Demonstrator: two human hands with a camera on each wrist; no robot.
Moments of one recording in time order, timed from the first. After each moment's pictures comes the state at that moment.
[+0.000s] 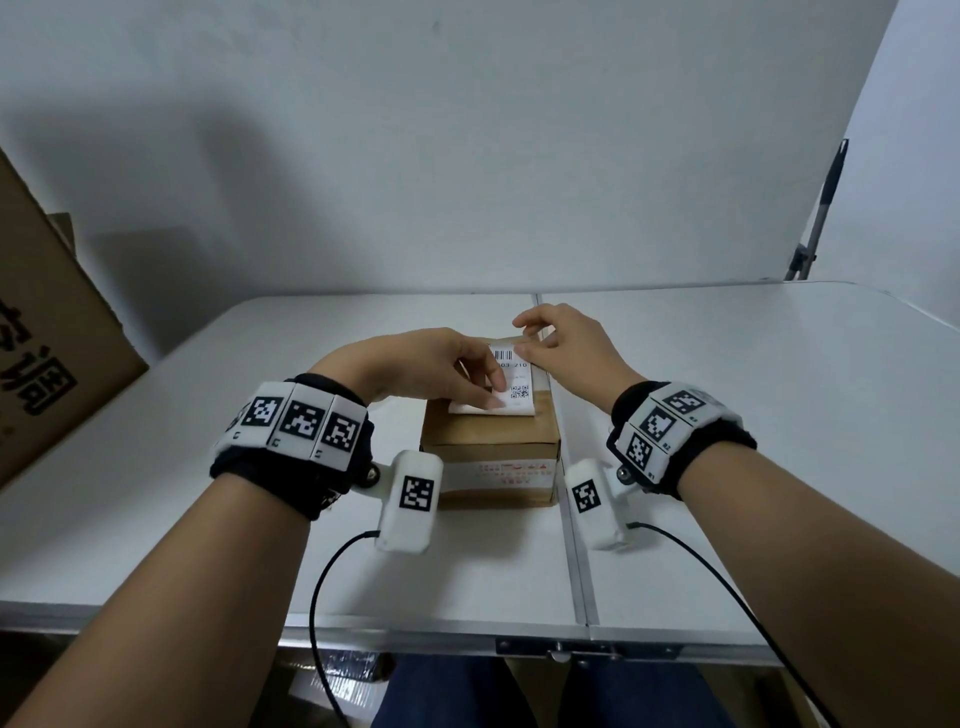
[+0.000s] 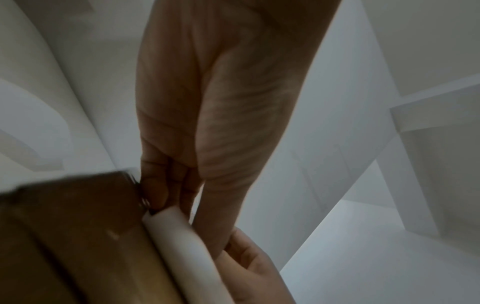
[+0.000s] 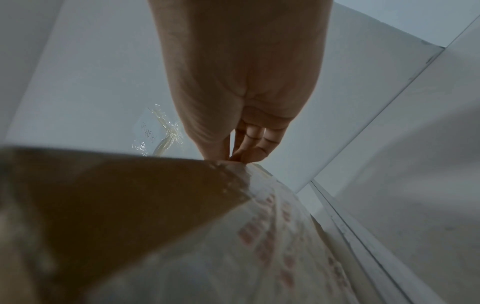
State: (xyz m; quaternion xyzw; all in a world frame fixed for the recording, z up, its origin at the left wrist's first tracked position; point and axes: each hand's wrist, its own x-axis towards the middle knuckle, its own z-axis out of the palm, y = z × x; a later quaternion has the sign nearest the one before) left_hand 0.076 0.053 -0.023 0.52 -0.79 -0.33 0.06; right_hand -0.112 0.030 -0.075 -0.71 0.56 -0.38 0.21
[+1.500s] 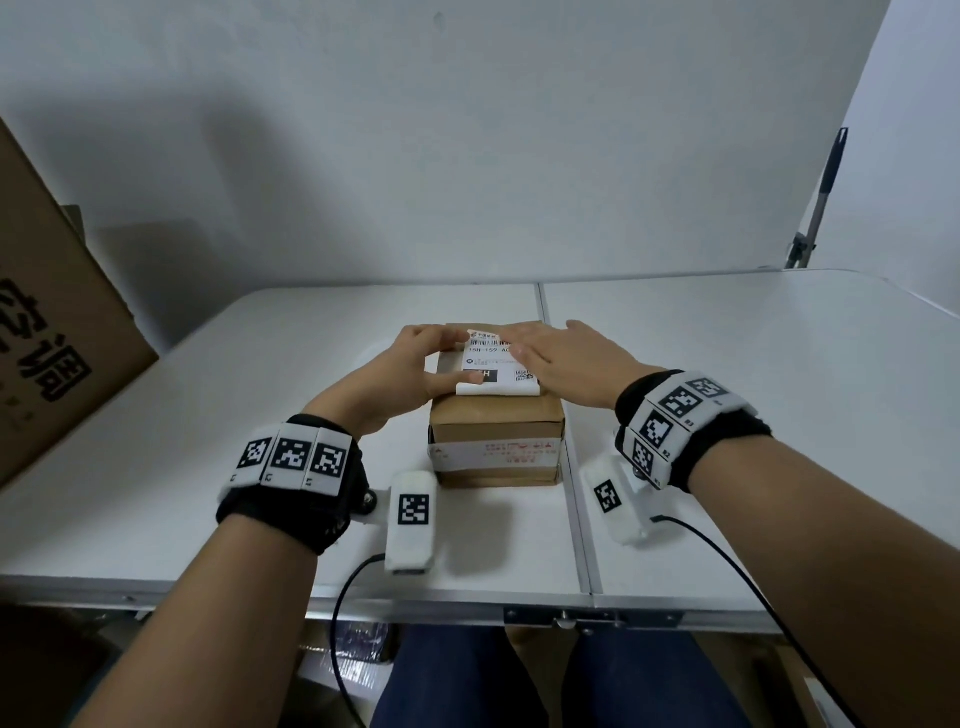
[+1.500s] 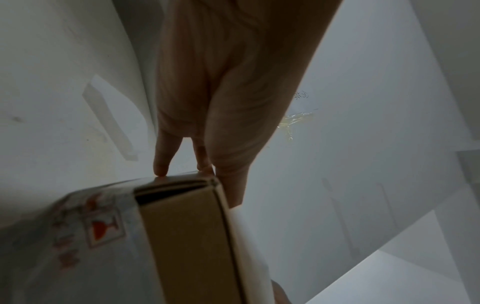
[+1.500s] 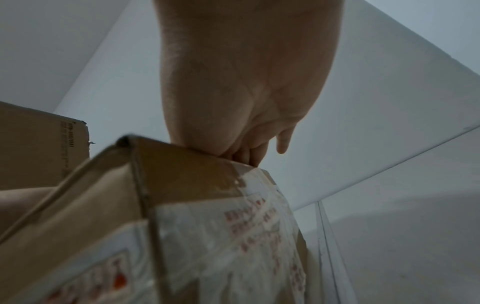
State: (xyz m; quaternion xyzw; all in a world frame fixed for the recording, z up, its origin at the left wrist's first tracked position) left_hand 0.104 0.059 -0.072 0.54 -0.71 -0.36 0.28; right_hand -0.108 0.061 -0.066 -0.83 0.55 -0.07 0.09
